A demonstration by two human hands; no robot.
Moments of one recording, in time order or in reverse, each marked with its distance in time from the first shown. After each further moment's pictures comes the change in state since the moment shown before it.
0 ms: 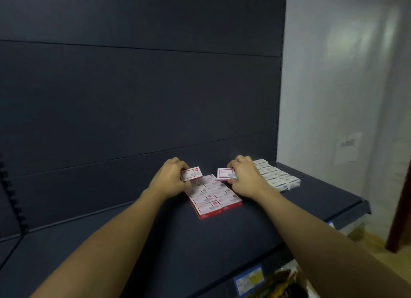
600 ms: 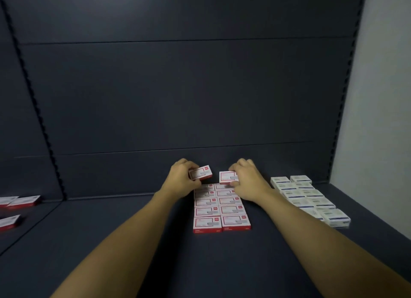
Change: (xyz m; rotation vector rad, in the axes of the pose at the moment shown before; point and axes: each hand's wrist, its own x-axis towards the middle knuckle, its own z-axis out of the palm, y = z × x) left_hand 0.021 0.016 0.034 -0.003 0.142 -0.418; right_hand 0.086 0.040 0.058 0.190 -0.132 -0.318
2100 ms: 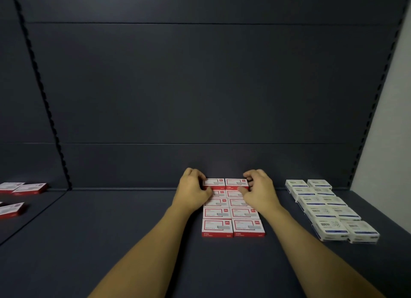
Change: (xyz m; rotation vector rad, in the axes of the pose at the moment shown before) left_hand -0.017 -0.020 0.045 -0.112 0.062 -0.155; right_hand -0.002 0.016 0.057 0.366 0.128 0.234
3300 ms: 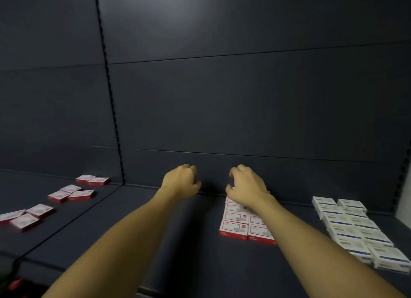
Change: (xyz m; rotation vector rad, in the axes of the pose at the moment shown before) left_hand -0.025 0.004 -0.122 0.627 0.003 -0.036; right_hand 0.003 -0.109 -0.004 -0.337 -0.171 -0.424
